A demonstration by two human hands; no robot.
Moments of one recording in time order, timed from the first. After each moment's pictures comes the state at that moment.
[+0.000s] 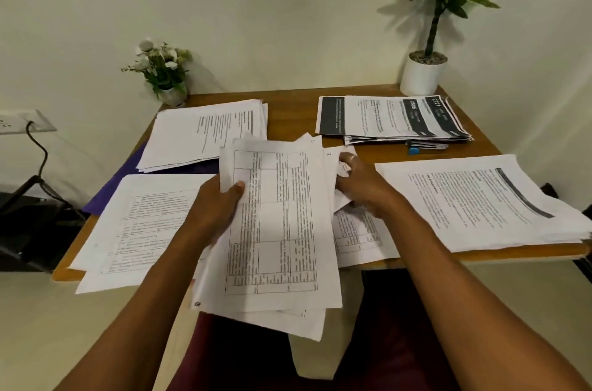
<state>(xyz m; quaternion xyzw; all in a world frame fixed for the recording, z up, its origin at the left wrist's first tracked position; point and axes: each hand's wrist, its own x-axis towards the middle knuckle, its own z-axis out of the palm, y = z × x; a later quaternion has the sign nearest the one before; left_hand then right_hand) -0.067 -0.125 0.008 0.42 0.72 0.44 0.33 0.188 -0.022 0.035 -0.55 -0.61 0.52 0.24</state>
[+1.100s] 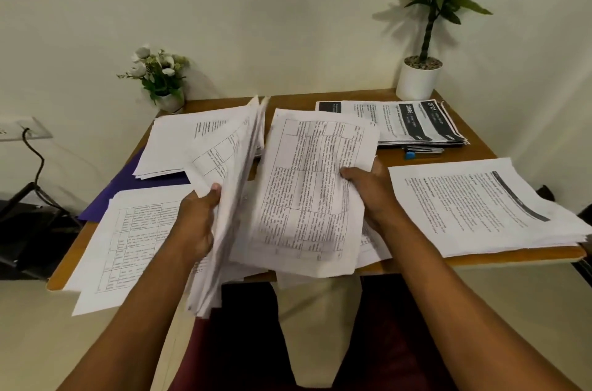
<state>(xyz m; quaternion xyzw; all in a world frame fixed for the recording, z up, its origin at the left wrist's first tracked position) -0.096 -0.118 -0.011 0.24 0.64 0.59 0.42 0.196 -0.032 0.028 -0.44 -0.47 0.59 0.49</state>
